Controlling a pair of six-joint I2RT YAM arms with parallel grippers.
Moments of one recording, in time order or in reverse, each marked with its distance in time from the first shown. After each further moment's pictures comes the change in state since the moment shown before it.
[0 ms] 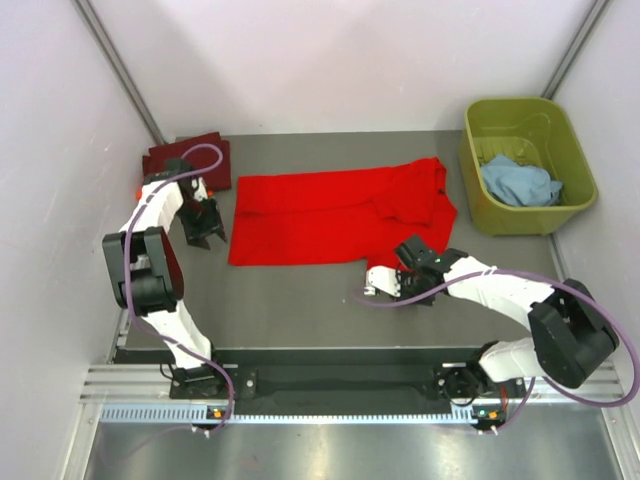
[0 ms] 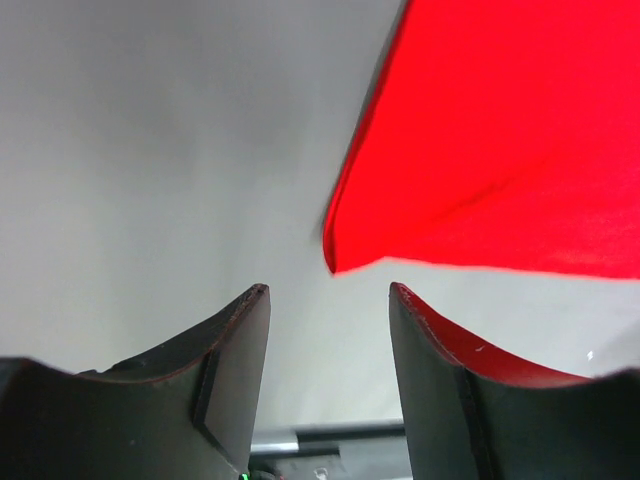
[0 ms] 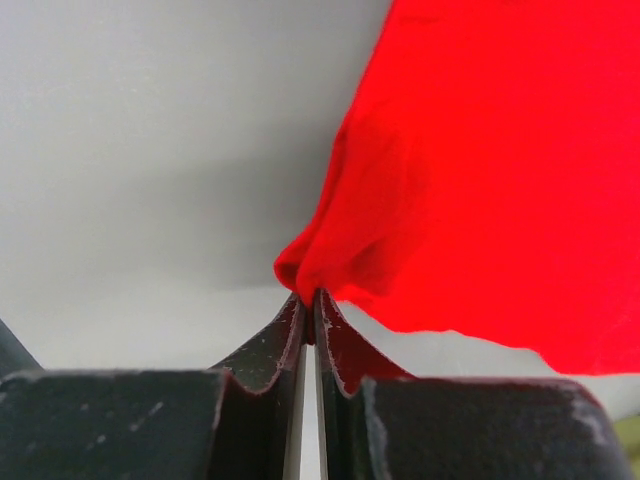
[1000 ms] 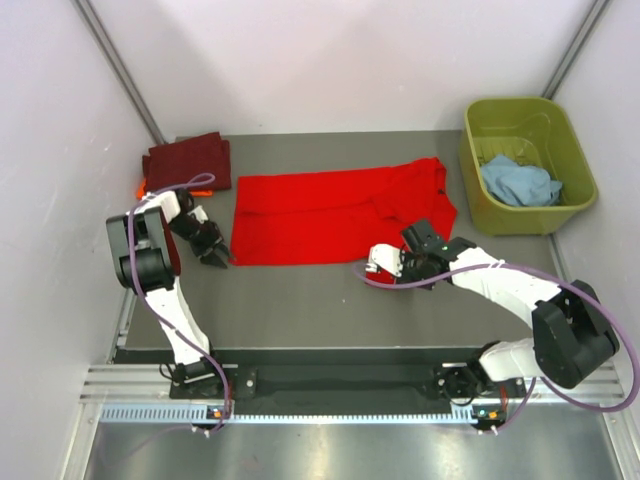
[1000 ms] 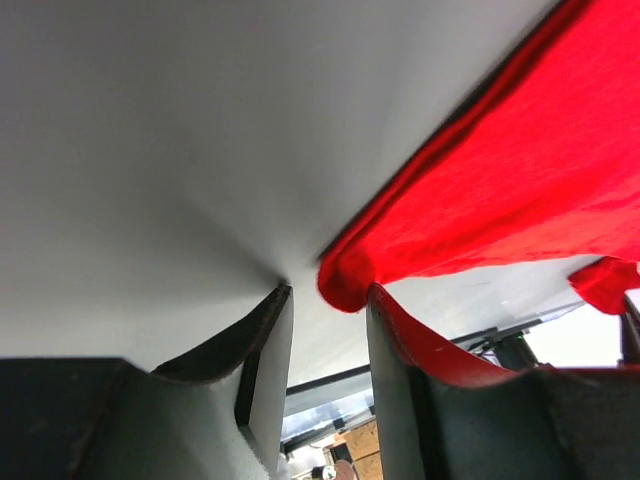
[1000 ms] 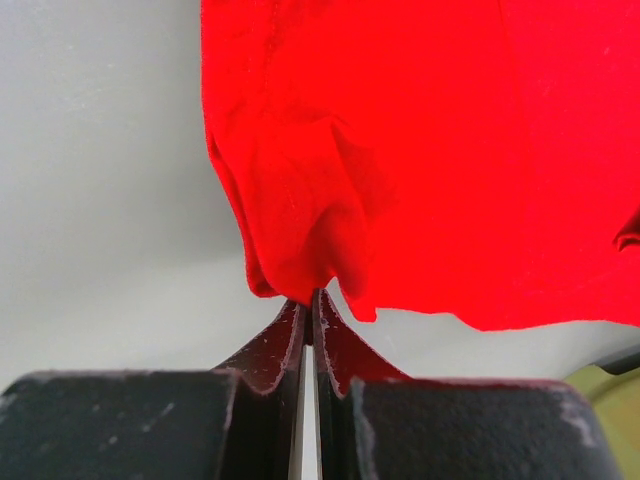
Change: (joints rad) left arm 0.097 0.198 -0.076 -0.015 0.253 -0.082; right arm -0.086 -0.001 0.082 0.032 0.024 0.037
